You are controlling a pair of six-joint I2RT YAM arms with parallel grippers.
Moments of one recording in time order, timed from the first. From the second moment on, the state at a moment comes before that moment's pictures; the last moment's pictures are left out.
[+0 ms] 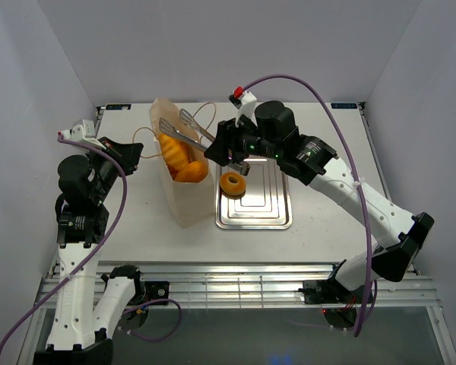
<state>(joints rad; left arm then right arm) 0.00 0.75 1.02 -0.32 0.25 -0.57 0.87 1.48 1.65 -0.49 -0.19 0.35</state>
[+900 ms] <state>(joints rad) 0.00 0.74 1.02 -0.33 0.25 -0.57 0.87 1.17 1.74 -0.52 0.07 0.23</state>
